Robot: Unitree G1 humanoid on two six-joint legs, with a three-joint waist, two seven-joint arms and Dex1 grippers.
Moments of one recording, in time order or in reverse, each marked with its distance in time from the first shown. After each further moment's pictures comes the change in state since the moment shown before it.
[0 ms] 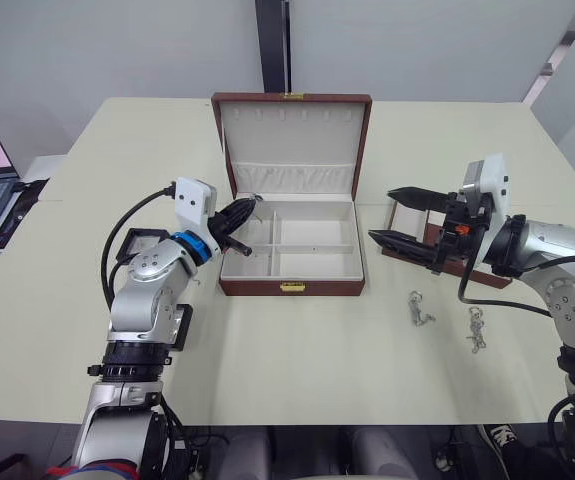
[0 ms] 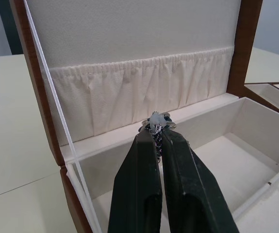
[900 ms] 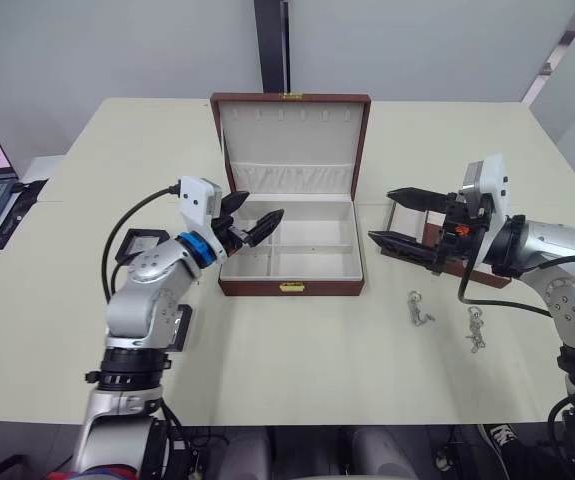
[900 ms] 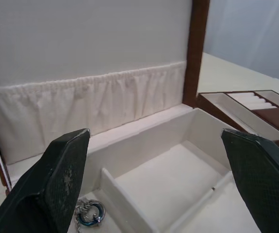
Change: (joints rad) left arm 0.035 0.056 0.004 -0.169 -0.103 0.154 -0.087; right arm 0.001 -0.003 -0.003 0.003 0.000 0.000 0.013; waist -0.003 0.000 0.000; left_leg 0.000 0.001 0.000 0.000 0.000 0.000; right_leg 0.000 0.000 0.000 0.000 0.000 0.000
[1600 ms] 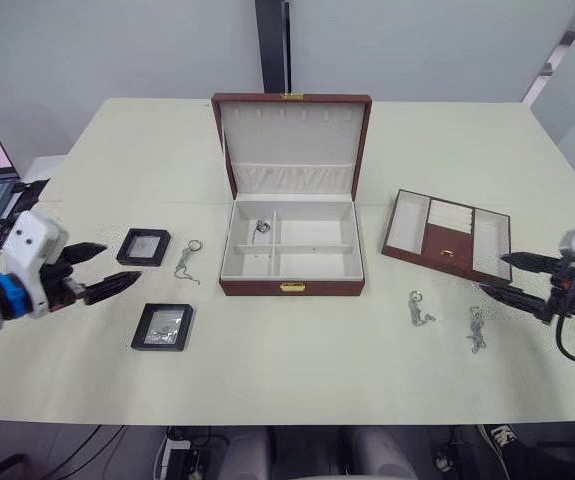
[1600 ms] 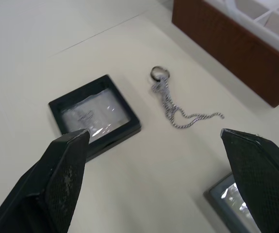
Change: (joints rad) left arm 0.403 0.595 0.349 0.179 0.032 -0.030 -0.371; right arm 0.397 -0.306 -0.238 0.452 -0.174 -0.266 0.268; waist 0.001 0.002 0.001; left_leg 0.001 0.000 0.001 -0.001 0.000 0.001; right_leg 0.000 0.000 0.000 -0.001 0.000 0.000
